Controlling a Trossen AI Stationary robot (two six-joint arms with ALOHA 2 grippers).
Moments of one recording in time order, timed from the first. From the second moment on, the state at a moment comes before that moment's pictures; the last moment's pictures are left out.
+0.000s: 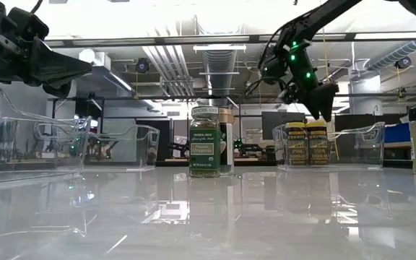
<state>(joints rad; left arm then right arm) -0.17 0.09 0.01 0.07 -0.27 -0.04 -0.81 1.86 1.60 -1.41 0.45 -0.71</state>
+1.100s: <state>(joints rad) -0.17 0.09 0.01 0.07 -0.27 -0.04 -0.10 1.60 1.60 -1.57 0.16 0.09</state>
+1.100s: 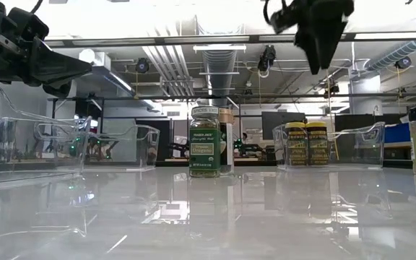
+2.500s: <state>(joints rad) -0.17 0.09 0.01 0.07 -0.27 -0.04 0.26 1.23 1.00 -1.48 0.13 0.43</state>
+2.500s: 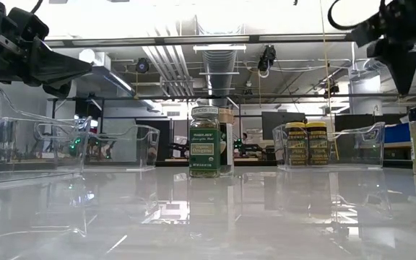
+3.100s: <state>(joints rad) -0.17 0.09 0.01 0.07 -0.27 -0.04 0.26 1.23 0.89 -1.42 0.12 0.40</state>
